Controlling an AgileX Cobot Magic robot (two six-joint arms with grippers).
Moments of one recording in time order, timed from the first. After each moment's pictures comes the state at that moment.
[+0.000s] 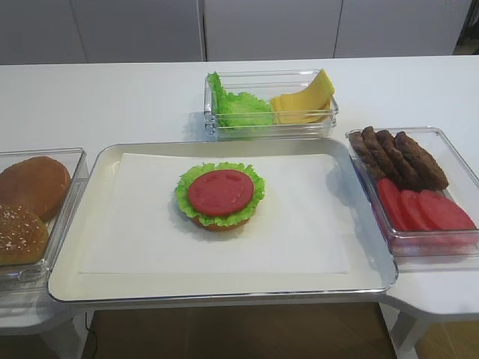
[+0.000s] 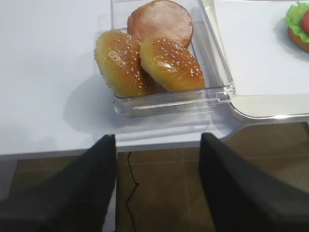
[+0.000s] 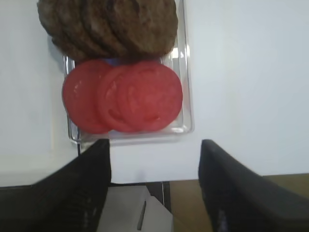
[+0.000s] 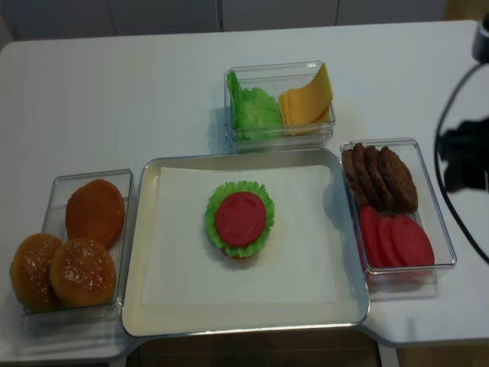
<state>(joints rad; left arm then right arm) 0.07 -0.02 -0.49 -0.03 1.19 -0.01 0.12 1.16 -1.12 0.04 1.23 0.13</state>
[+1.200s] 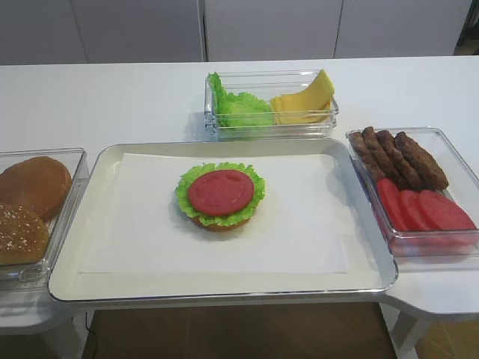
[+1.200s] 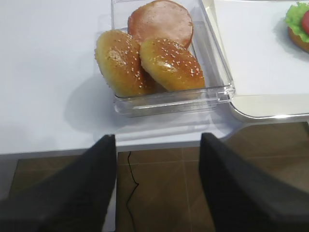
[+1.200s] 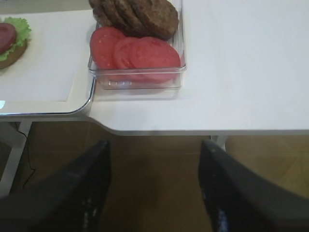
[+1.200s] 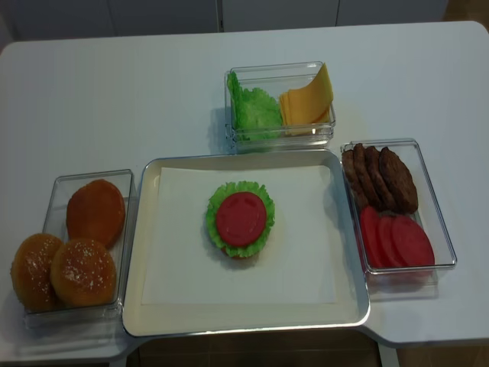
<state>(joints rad) 0.07 -0.02 -0.49 -0.03 1.19 -0.01 0.12 0.09 -0.62 0.06 1.28 0.07</state>
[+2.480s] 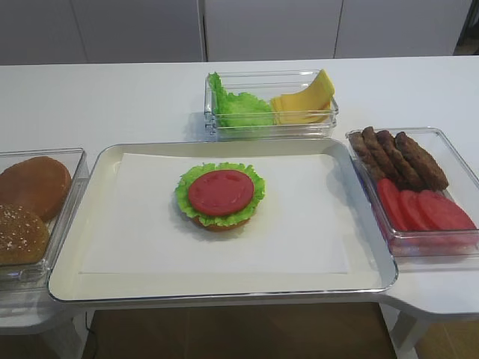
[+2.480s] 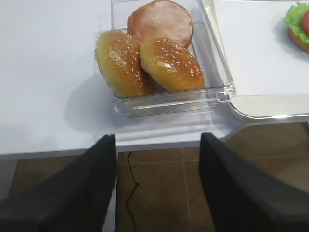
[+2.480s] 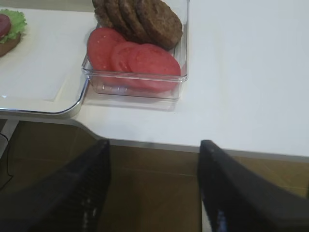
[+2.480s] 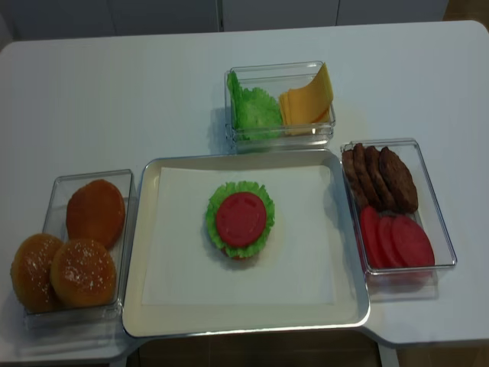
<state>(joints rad) 0.07 -0.02 -0.49 -0.03 1.19 -0.01 0.12 -0.02 -0.47 0.06 1.15 -0.04</state>
